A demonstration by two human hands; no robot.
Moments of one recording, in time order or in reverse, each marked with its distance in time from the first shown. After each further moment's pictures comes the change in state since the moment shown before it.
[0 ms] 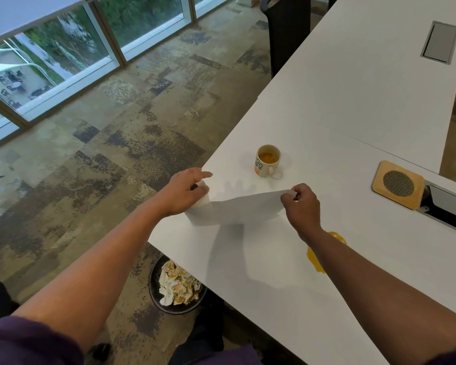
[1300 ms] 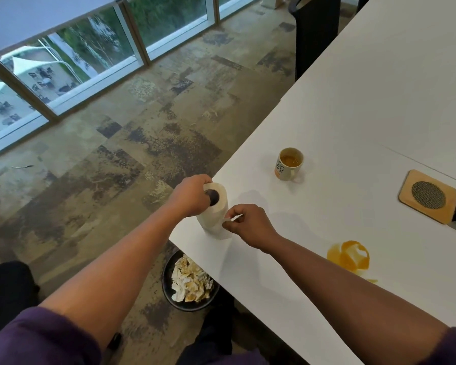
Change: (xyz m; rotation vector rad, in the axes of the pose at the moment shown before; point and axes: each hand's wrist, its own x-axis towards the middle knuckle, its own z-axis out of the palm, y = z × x) left_hand -0.017 0.005 -0.004 0.101 0.137 -0.340; right_hand -0.073 -0.067 0.100 -0.102 -0.659 -0.175
